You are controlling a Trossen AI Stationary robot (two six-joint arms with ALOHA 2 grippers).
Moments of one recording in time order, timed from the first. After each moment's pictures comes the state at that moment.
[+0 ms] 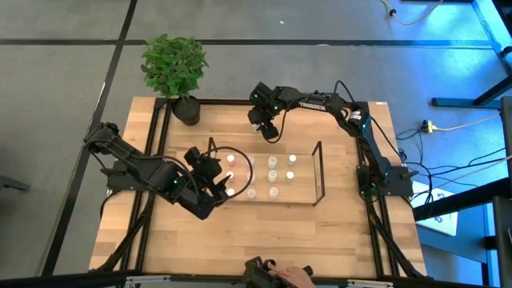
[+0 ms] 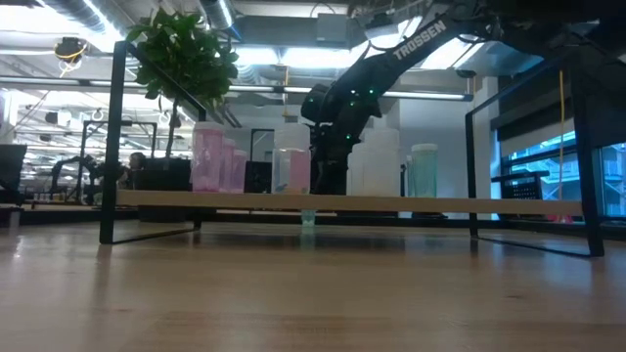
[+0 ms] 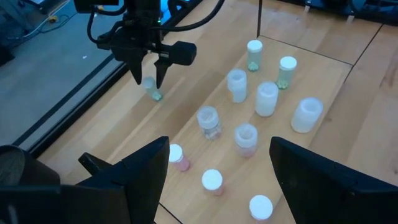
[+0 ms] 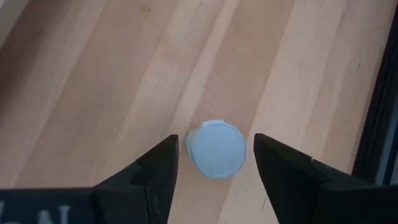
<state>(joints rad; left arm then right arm) -0.52 1.49 1.50 -1.20 -0.88 -0.97 -0.51 2.24 1.81 -0.68 -0.26 -0.87</state>
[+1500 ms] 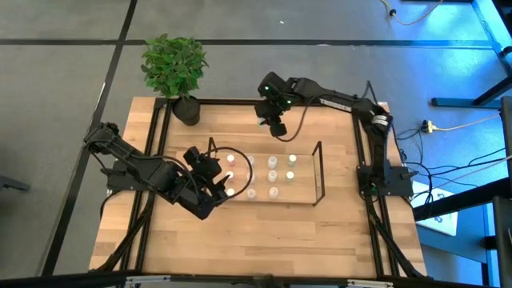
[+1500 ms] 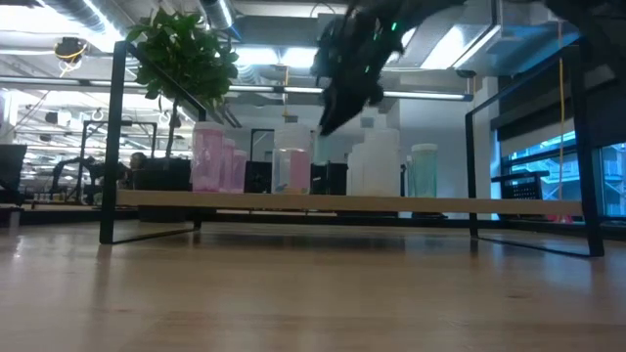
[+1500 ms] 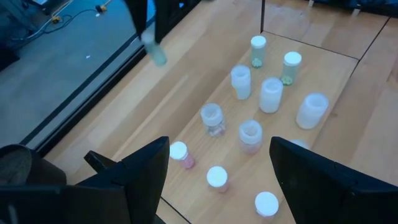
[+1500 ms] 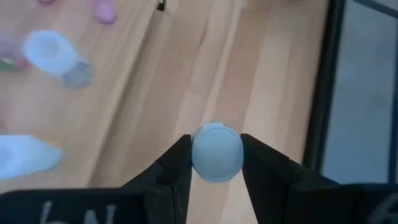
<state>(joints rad) -0.52 1.49 1.50 -1.22 -0.88 -0.97 -0.46 1.98 1.81 -0.85 -0.26 -0.73</state>
